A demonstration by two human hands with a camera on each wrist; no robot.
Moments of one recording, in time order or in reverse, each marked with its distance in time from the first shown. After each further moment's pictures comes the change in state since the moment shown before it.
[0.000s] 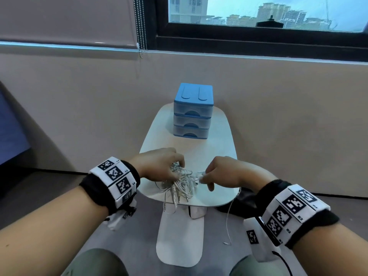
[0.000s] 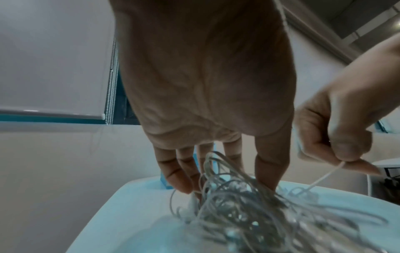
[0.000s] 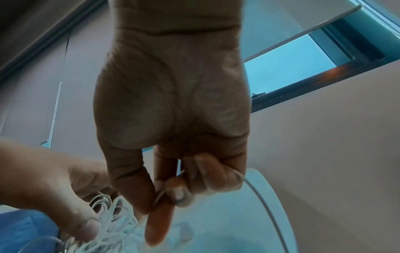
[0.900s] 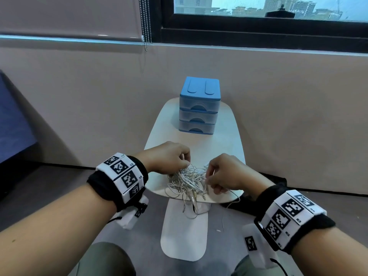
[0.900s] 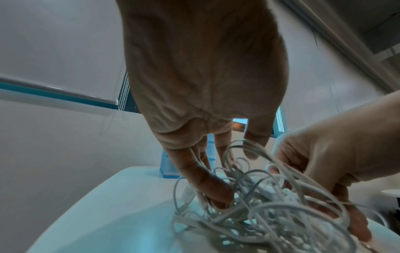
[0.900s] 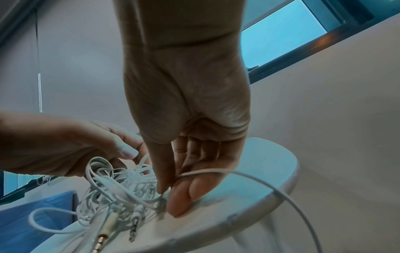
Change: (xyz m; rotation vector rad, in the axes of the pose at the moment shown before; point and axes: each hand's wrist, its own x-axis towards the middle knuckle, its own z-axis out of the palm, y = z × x) left_hand 0.002 0.006 0.001 -0.308 0.094 -0.068; right_hand 0.028 0.014 0.033 0.378 0.118 0.039
